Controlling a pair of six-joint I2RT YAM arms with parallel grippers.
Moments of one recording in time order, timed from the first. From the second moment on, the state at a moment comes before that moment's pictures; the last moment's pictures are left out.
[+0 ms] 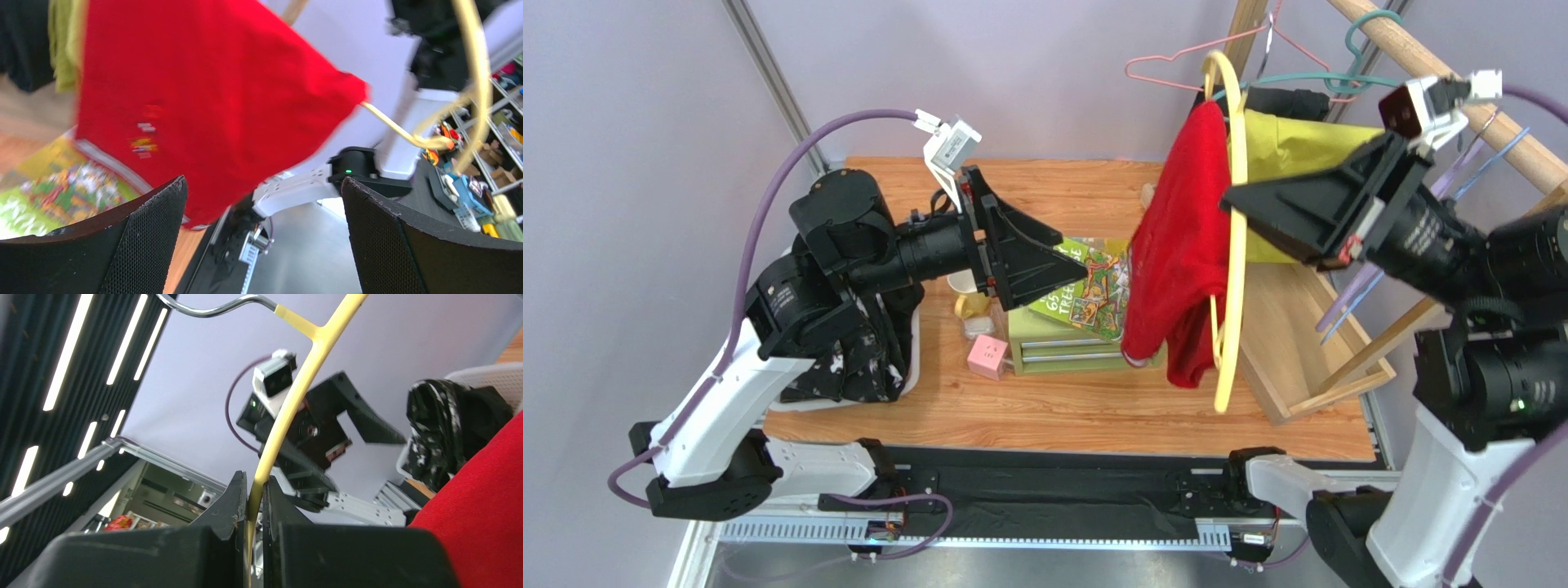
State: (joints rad) left arm -0.93 1.19 1.80 -0.57 0.33 -0.57; right arm 0.10 1.12 2.19 -0.71 -0.90 1.37
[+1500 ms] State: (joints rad) left arm -1.30 1.40 1.94 -0.27 -0.23 -0.03; right arm 0.10 1.33 2.28 -0.27 -0.80 1.85
